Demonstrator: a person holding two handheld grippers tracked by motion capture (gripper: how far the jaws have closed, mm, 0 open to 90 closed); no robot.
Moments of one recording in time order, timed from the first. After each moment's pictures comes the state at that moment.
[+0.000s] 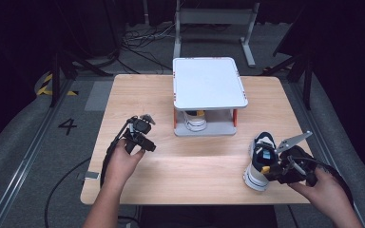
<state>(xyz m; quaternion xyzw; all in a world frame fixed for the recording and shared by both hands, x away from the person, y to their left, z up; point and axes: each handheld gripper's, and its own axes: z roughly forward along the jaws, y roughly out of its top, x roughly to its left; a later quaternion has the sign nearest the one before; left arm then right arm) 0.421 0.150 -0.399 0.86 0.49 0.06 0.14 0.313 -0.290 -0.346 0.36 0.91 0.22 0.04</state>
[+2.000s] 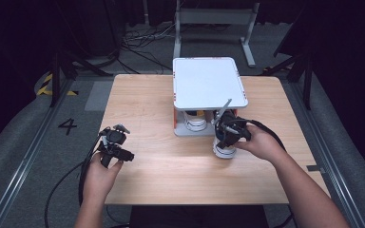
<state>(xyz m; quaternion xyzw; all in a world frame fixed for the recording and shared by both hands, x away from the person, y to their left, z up) 0.380 0.213 -0.400 0.82 0.56 0.07 0.14 0.448 -0.156 -0.375 0.21 0.97 0.14 0.01</state>
